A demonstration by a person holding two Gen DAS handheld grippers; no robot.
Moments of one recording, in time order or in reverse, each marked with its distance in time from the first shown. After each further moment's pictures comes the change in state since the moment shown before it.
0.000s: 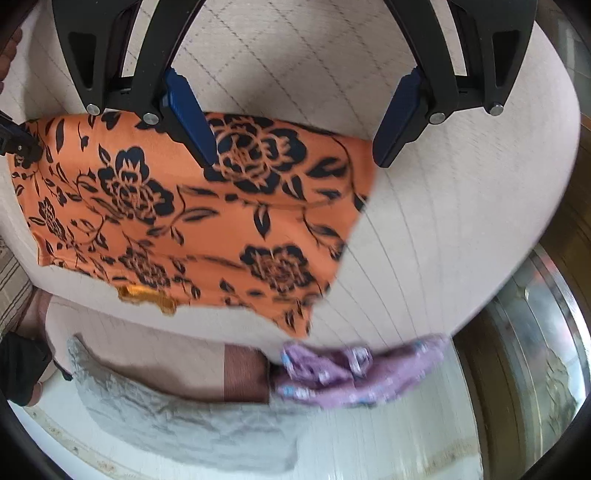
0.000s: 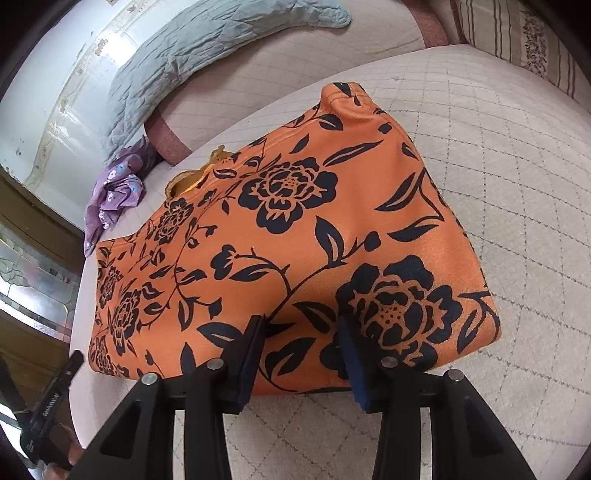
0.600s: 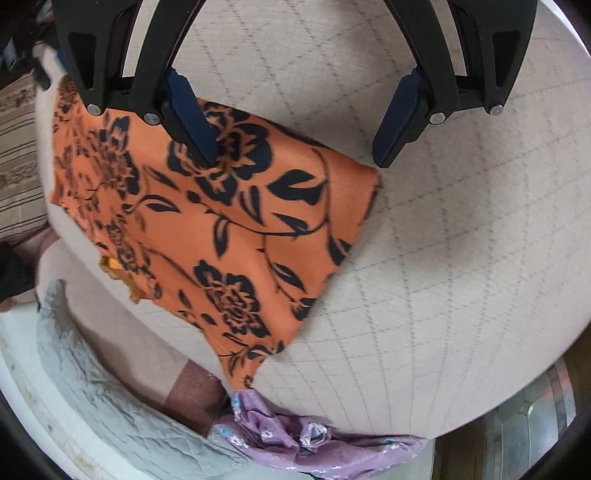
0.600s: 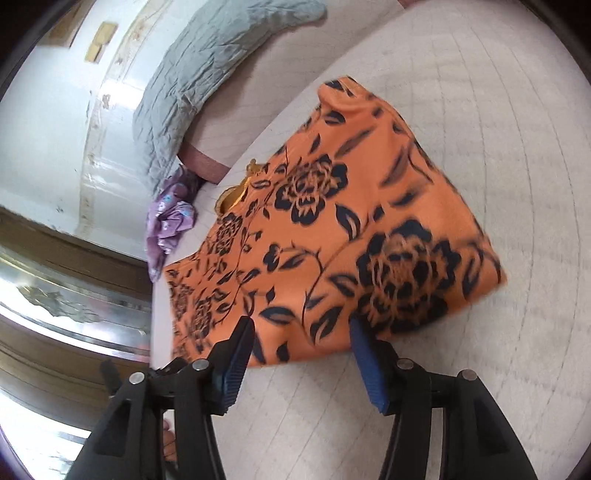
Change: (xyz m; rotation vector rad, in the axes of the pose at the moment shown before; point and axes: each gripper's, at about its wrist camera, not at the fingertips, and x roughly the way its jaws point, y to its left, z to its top) left arm 0.040 0.053 -0.003 -0.323 0.180 -0.198; right arm -0.031 -0.036 -0.012 0.246 0.075 0.343
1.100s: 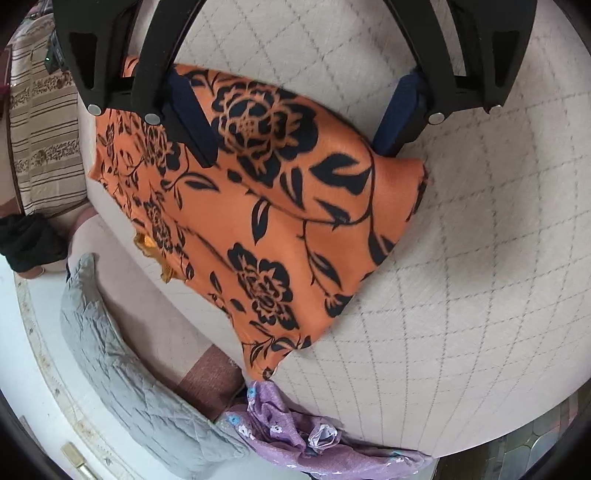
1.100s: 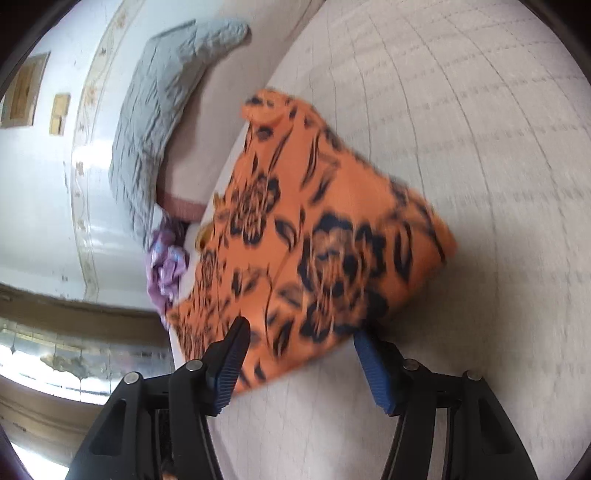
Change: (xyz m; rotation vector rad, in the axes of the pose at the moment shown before) left arm 0.014 0.000 0.013 -0.085 -0.017 -0.178; right arm 0.010 -0.046 0.012 0.216 -0.128 0.013
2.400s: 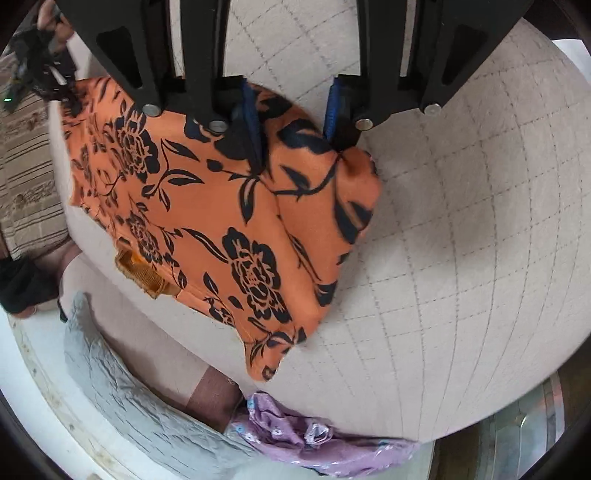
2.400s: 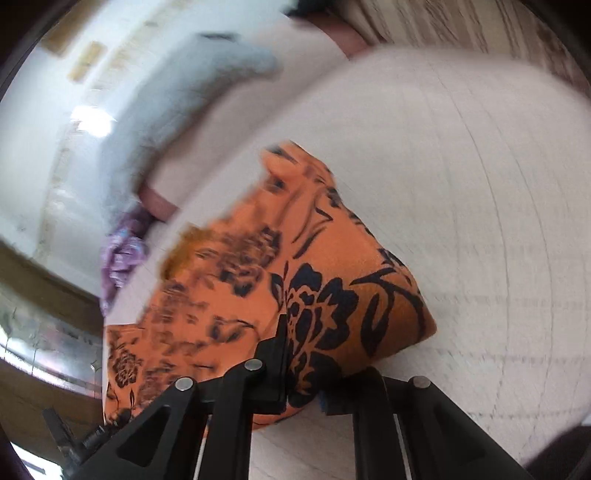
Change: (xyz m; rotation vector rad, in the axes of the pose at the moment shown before) left arm -0.057 0.010 -0.053 0.085 0.025 0.115; right arm -0.048 0.020 -0.001 -0.207 -0.069 -0.271
